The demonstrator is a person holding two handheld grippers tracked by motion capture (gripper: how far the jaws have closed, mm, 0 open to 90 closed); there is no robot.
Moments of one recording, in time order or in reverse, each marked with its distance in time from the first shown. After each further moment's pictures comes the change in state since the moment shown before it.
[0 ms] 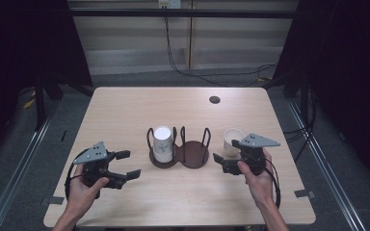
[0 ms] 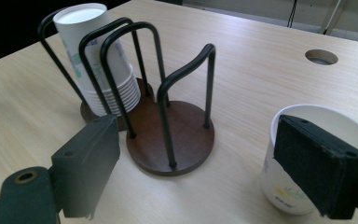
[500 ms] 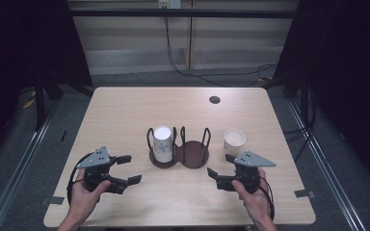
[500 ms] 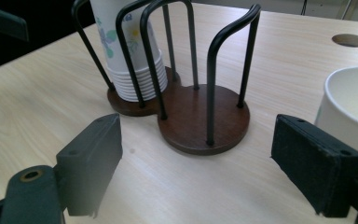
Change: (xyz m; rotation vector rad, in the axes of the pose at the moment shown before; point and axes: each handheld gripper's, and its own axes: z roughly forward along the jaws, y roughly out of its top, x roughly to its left) left arm -0.006 -0.011 0.003 0.052 -0.014 0.011; right arm 0.029 -0.035 -0.002 -0.043 0.028 0.041
